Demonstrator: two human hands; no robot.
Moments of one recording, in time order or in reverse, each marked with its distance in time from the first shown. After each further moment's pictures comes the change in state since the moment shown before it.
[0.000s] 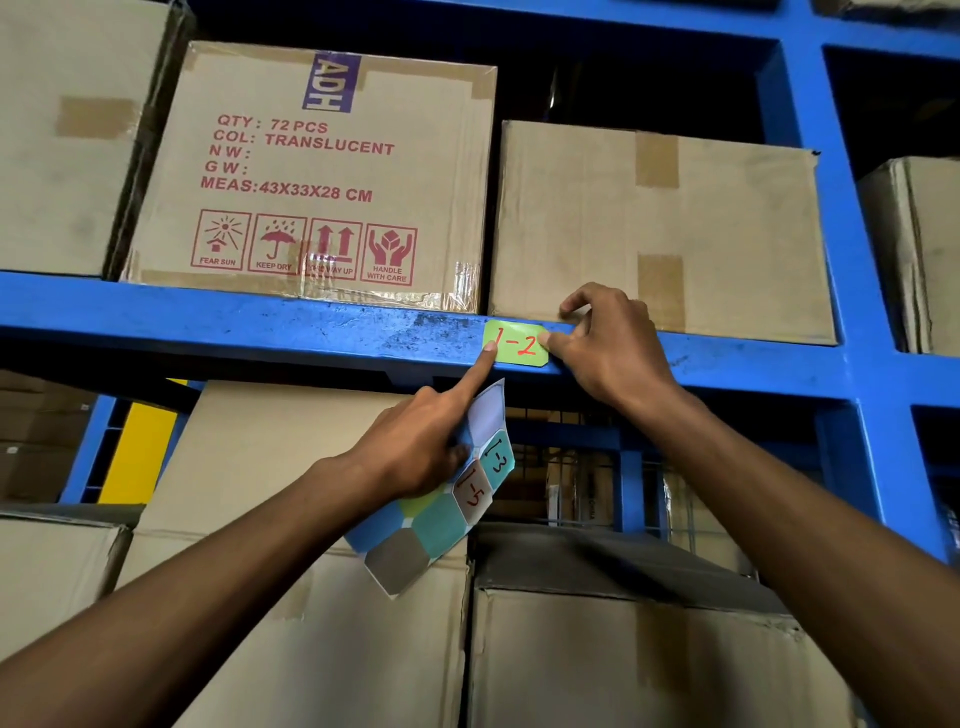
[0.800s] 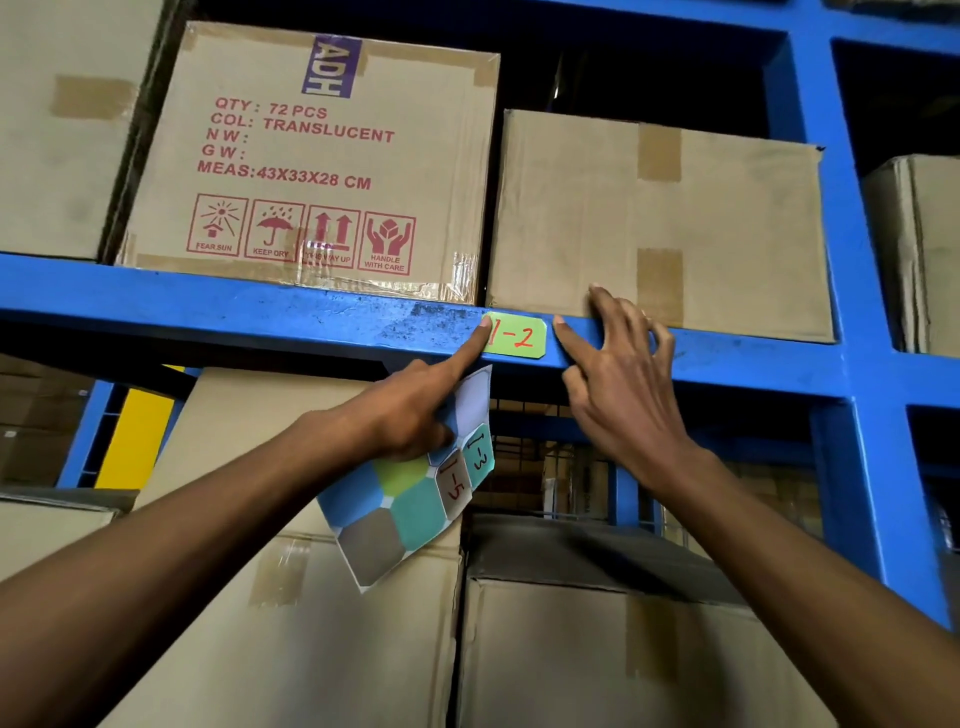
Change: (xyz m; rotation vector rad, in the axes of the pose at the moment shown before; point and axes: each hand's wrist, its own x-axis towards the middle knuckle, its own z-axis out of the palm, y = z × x) left_hand 0.014 -0.006 -0.019 -0.002 -0.113 0.020; right_hand -0.034 0.033 0.005 -0.508 0.036 -0.344
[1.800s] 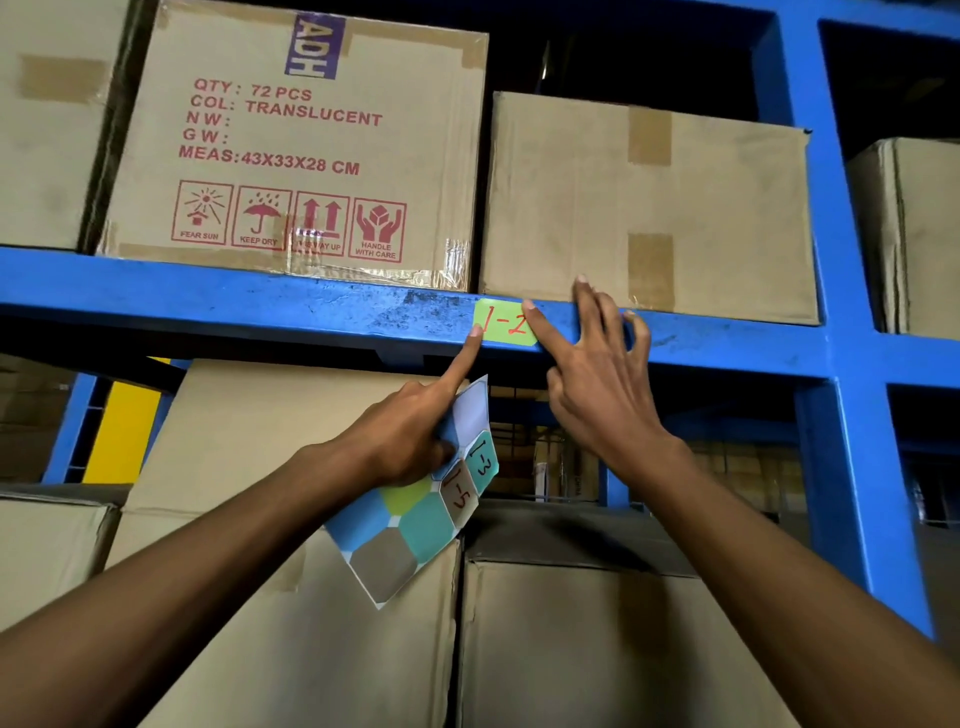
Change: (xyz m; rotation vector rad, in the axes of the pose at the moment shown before) left_hand -0.014 0.001 0.027 -0.087 0.060 0.017; right_hand -0.002 -0.011 0.010 -0.070 -0.068 0.016
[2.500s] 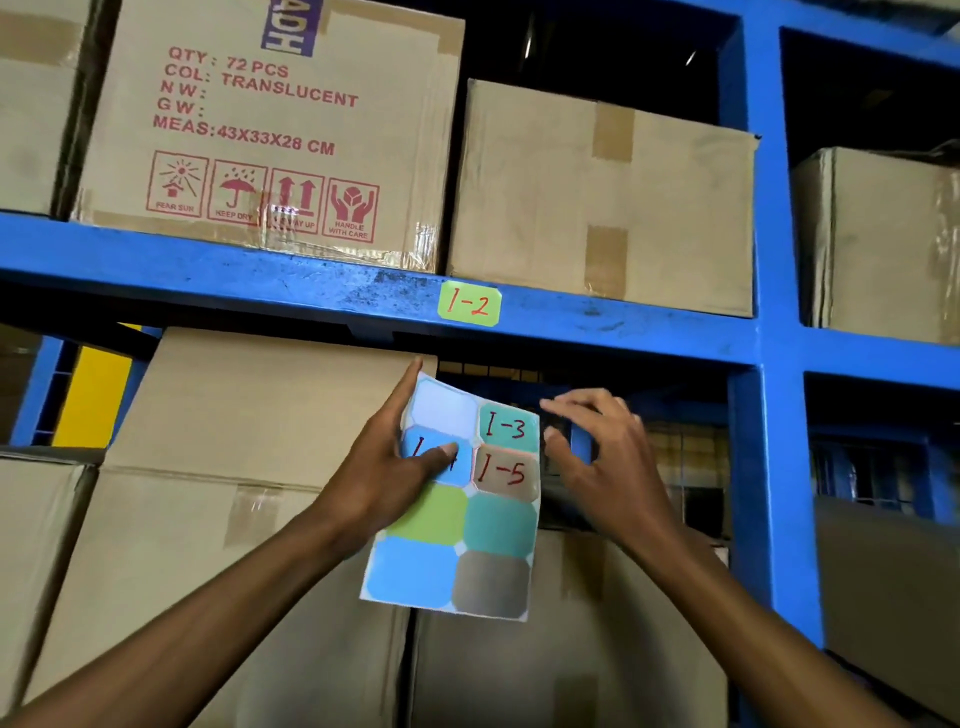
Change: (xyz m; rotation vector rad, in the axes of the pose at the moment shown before) left_hand -0.057 0.047 0.038 -0.953 0.212 -0.322; right_hand -0.095 0.020 -0.023 0.559 -0.004 0.147
